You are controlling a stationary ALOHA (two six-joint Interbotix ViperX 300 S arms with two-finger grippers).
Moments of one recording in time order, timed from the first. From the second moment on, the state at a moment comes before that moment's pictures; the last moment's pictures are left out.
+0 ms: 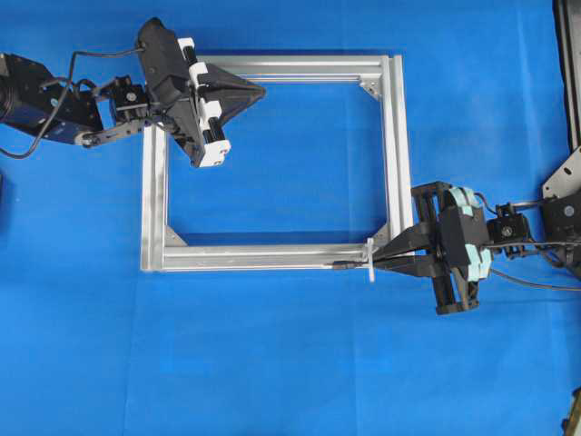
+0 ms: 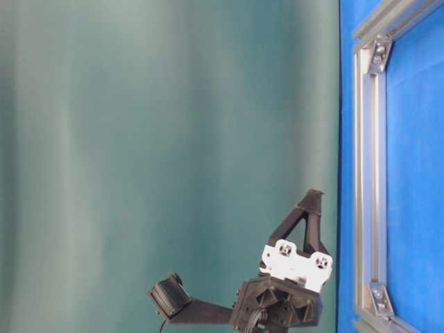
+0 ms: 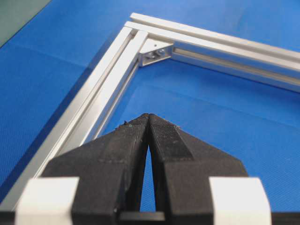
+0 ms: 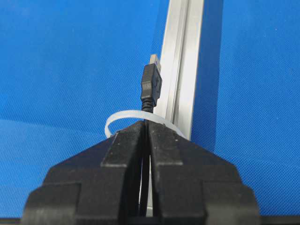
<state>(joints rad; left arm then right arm) 0.27 0.15 0.85 -0.08 -0.76 0.00 0.24 -0.15 1.15 0.14 -0.53 0.06</state>
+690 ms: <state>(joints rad) -0.12 0.15 0.86 -0.08 -0.75 -0.02 0.24 -0.15 1.15 0.15 -0.53 0.06</state>
